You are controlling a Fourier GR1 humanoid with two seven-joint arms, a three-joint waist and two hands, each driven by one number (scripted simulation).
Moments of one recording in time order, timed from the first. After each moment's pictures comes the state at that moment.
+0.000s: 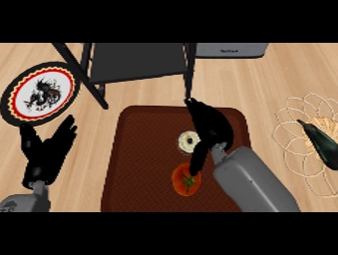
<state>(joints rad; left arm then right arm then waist) -0.07 0.25 0.00 -1.34 0.21 0.06 0.26 -0.52 -0.07 0.46 -1.27 0.69 0.22 0.65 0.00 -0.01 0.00</state>
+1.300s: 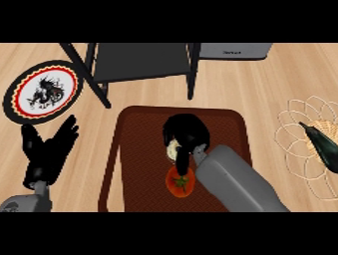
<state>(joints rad) -0.06 0.21 0.02 -1.36 0.16 0.03 0.27 -0.63 -0.03 0.60 -1.04 0.60 0.13 0.44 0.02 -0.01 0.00</state>
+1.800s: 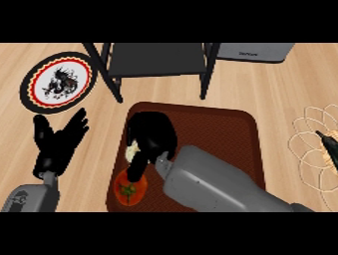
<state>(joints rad) -0.13 0.20 0.00 -1.33 0.15 0.00 0.29 -0.85 0.00 0.86 -1.14 0.33 -0.18 0.79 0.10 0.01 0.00</state>
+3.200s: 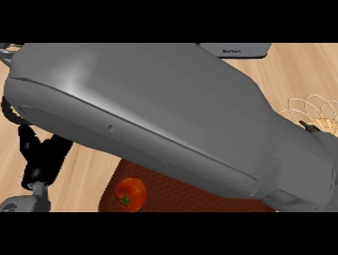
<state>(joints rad) -0.06 0.21 0.04 -1.37 0.15 0.02 0.27 -1.68 -0.04 0.49 -1.00 0.41 -0.28 1.10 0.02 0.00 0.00</state>
